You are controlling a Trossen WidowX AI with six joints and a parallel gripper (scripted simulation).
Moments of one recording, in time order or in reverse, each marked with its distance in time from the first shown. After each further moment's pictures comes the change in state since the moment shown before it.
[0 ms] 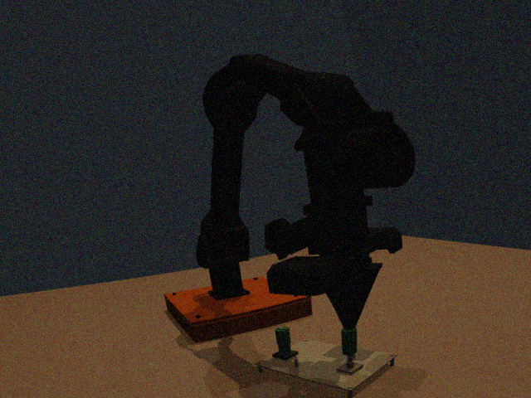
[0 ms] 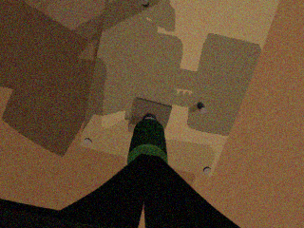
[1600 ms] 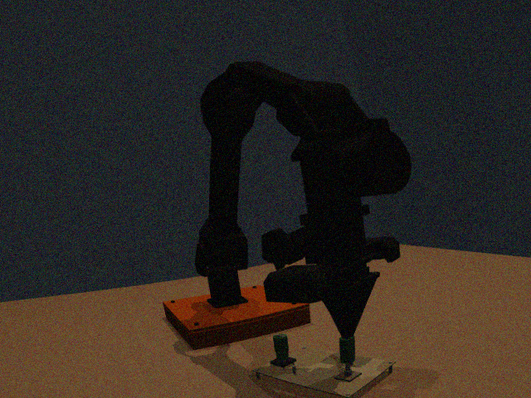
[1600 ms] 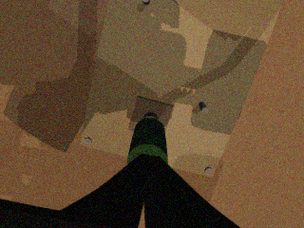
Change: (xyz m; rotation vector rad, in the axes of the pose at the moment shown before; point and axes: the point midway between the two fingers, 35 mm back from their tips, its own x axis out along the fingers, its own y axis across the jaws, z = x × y) arm 0.005 -0.001 0.001 0.000 0.010 0.005
